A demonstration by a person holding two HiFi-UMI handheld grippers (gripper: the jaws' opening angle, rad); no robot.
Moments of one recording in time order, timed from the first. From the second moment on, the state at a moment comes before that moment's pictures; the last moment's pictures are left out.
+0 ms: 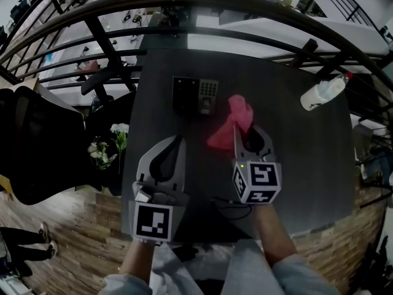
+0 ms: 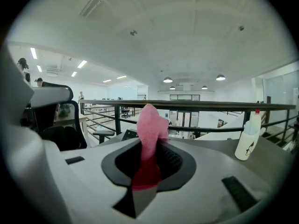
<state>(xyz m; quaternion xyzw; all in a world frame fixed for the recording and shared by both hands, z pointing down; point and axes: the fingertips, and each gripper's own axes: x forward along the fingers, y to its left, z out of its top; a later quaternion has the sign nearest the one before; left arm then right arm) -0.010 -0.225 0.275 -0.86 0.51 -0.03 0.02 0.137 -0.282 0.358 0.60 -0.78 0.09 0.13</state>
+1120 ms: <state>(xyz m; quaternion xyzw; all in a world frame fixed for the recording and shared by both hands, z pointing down) -0.022 -0.211 0.238 -0.84 0.54 -0.01 0.03 0.114 -0.240 0.286 0.57 -0.82 0.06 0.04</state>
